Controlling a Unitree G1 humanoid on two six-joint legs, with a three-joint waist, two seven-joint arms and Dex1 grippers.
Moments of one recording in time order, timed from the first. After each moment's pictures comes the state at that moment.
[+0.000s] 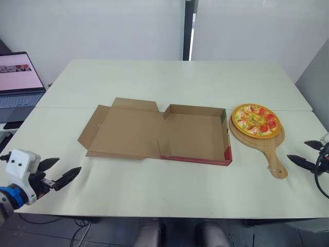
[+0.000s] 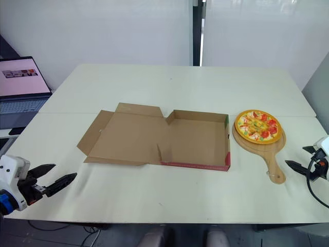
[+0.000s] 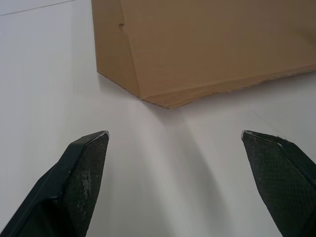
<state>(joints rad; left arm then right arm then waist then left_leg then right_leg) 0.35 0.80 0.67 -0.22 -0.54 0.52 -0.85 -0.01 -1.01 -0.41 0.24 0.30 0.25 1.00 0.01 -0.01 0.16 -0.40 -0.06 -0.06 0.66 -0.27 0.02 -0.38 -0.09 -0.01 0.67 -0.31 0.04</state>
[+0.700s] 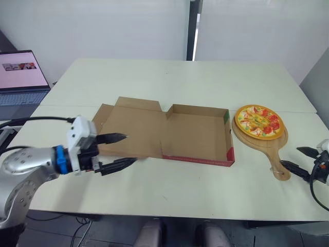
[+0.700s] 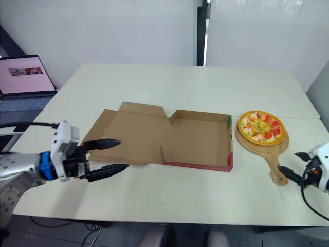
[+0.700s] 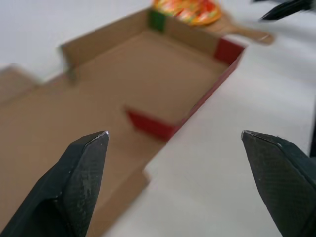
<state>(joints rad) -0.12 0.93 0.29 -0.48 -0.77 0.68 -1.05 0.16 -0.87 -0.51 -0.06 0.39 0.39 0.91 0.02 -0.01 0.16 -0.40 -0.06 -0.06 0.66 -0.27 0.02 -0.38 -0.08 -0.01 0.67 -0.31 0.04</state>
